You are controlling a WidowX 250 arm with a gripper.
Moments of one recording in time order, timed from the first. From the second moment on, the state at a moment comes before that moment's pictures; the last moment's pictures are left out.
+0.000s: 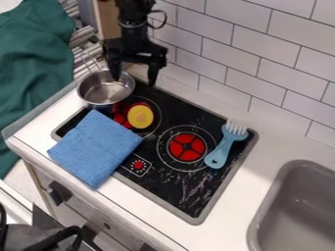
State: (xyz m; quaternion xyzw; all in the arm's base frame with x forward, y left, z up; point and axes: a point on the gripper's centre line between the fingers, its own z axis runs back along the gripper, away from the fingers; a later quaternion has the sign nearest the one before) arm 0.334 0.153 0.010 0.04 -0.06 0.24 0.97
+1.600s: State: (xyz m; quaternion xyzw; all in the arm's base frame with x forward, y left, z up) arm 0.339 0.164 -0.018 0.04 -0.13 0.33 0.93
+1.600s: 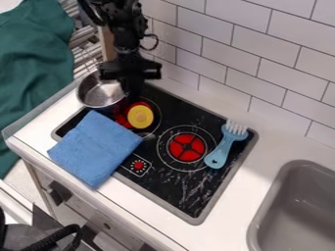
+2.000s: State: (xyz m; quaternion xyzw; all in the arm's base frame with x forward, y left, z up) arm 0.327 0.164 0.040 0.05 -0.20 0.36 0.91
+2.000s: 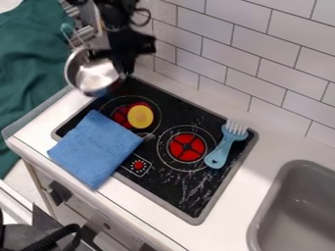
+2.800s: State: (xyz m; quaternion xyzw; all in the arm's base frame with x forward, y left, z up) arm 0.272 0.020 0.062 0.02 -0.19 0.33 0.92
